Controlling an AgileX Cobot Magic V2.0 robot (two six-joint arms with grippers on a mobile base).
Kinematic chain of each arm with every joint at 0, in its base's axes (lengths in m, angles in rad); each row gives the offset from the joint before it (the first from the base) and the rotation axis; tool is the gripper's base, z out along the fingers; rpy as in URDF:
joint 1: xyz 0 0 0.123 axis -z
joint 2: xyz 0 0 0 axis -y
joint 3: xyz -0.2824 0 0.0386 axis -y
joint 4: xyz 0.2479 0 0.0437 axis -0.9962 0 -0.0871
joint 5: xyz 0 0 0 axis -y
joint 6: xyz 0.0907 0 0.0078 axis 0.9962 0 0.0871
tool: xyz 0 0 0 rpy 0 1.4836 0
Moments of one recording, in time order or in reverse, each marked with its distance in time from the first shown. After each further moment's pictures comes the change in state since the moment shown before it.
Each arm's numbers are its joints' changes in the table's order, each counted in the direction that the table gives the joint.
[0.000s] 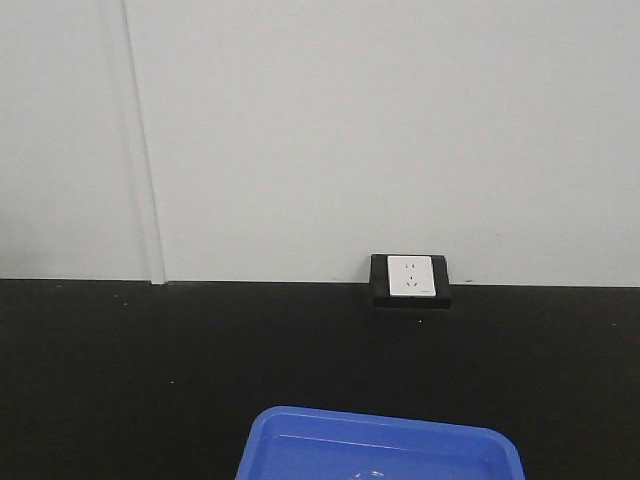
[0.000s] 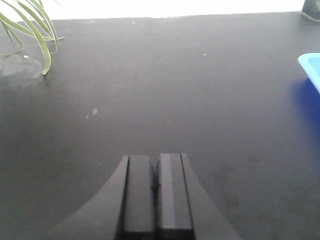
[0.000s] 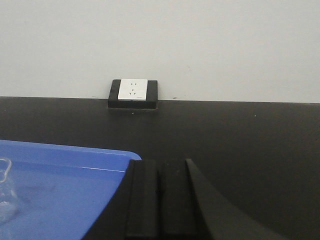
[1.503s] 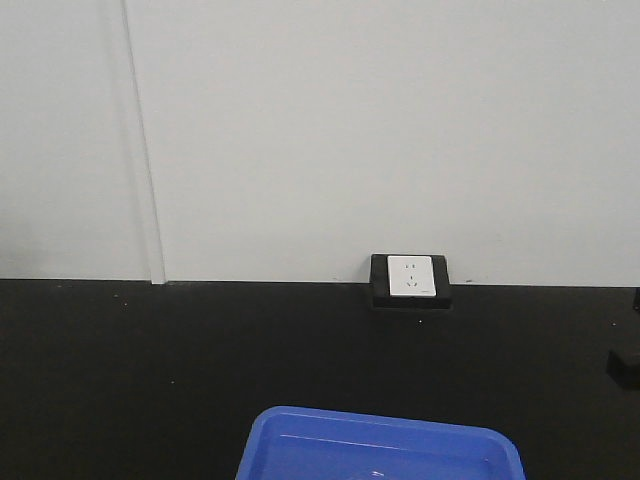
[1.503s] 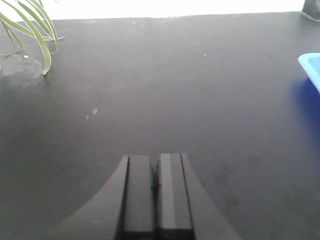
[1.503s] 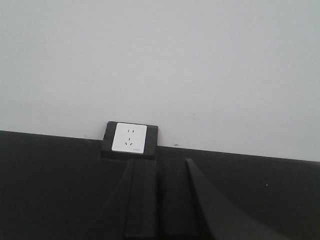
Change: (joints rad) left arm 0.000 0.000 0.000 0.000 0.000 0.000; right arm 0.000 -0.983 0.692 0.017 0.241 -0.037
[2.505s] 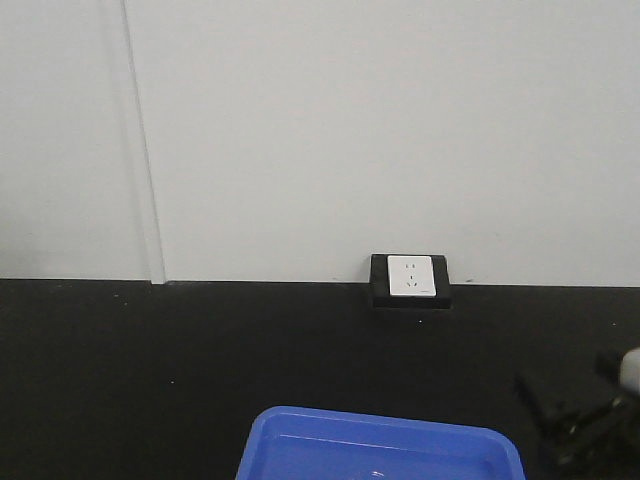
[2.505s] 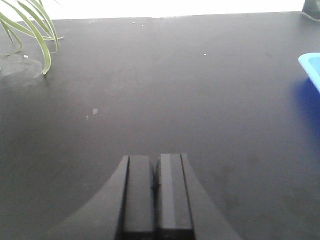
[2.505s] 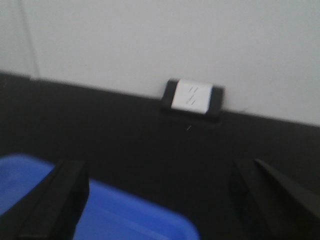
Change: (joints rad) left arm 0.000 0.000 0.000 0.000 0.000 0.000; right arm 0.000 -0.241 -0.216 0.495 0.392 0.382
